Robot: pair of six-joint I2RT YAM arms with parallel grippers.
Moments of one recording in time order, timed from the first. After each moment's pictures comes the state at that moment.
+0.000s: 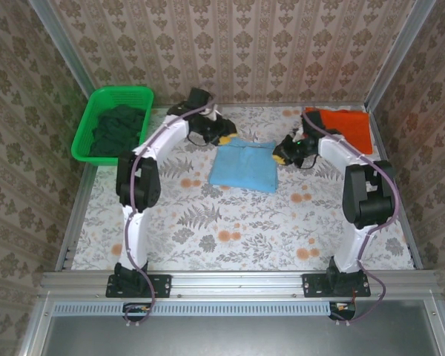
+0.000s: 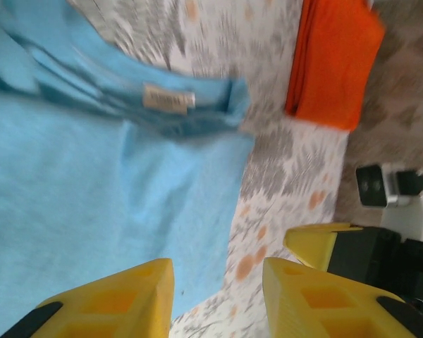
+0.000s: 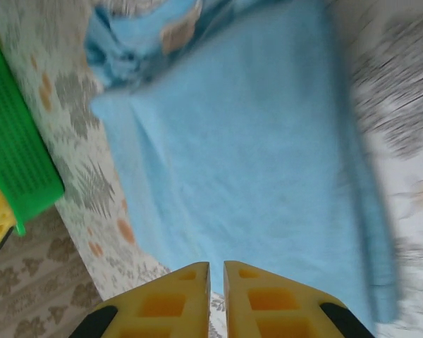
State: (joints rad) left arm -0.48 2.21 1.99 -0.75 0.64 -0.70; right arm 0.12 1.87 1.33 -0.54 -0.59 0.77
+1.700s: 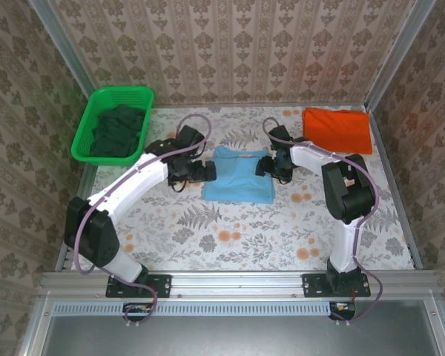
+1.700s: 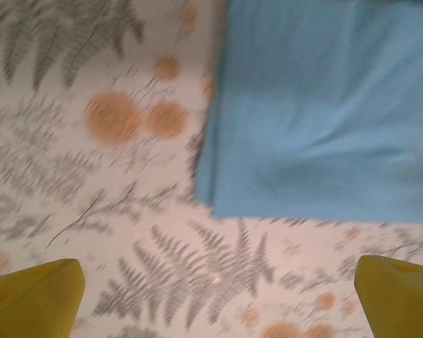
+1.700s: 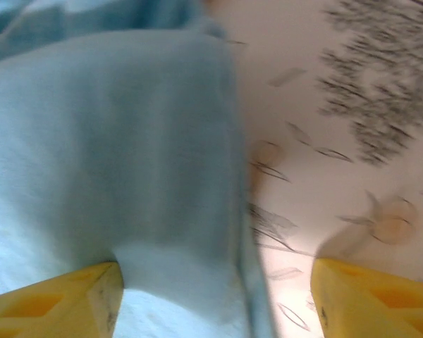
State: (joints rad) left arm -0.61 1.53 1.30 -0.96 -0.03 -0.59; right arm 0.32 1.99 1.37 -0.65 -0.13 0.52
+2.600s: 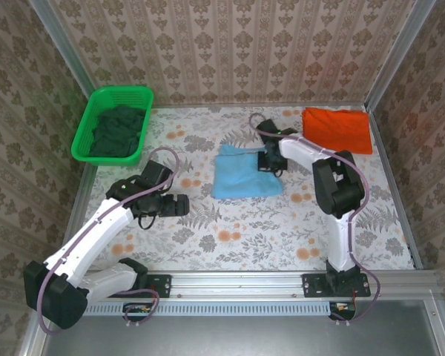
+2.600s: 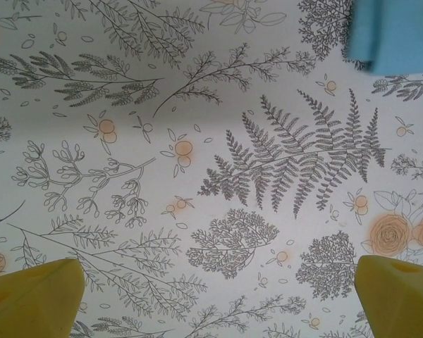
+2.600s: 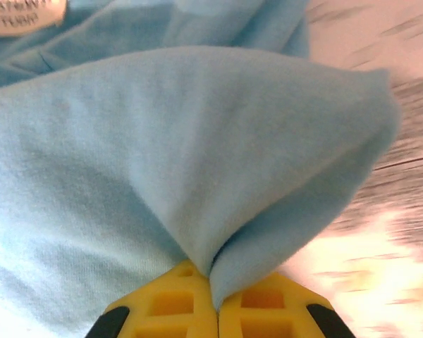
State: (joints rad) left arm -0.54 1.06 0.91 -1.04 -0.02 -0.48; right arm 0.33 2.08 1.57 -0.80 0.07 0.41
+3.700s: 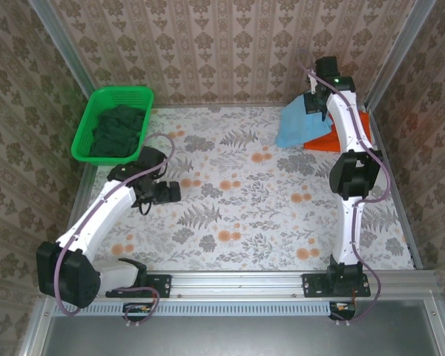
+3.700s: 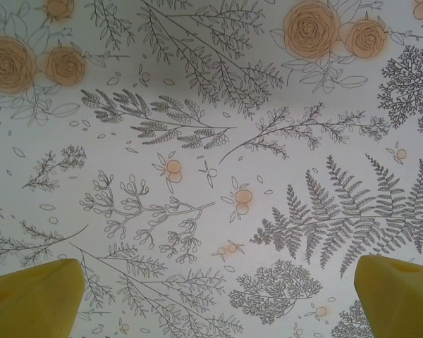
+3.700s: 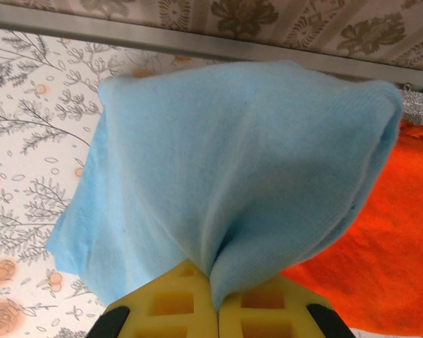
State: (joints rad) left arm -0.39 1.23 1.01 -1.04 -0.08 -0.44; right arm -0.01 2.30 2.43 -1.09 0.13 -0.12
